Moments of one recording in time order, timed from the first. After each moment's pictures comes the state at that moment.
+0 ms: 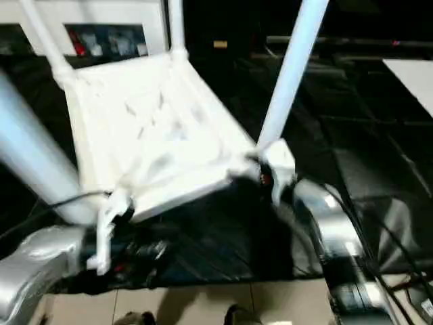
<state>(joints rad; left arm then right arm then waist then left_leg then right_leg) 0.01 0.47 -0.09 -0.36 -0.34 0.72 -1.07 -0.51 -0.34 0.06 0.50 0.13 0.11 0.67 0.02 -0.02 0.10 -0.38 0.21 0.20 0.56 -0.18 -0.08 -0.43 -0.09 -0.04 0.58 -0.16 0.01</state>
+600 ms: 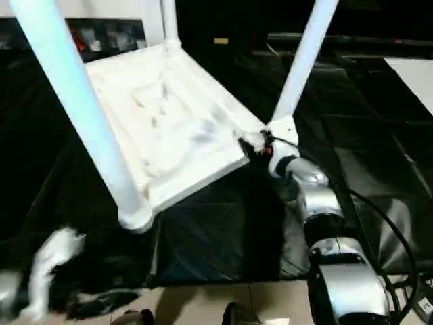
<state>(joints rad) 0.35 0.60 0.12 -0.42 -0.40 0.44 -1.17 -0.69 -0.29 -0.04 0.85 0.16 -0.03 0.55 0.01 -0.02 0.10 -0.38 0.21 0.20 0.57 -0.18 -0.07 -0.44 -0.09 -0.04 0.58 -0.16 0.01</state>
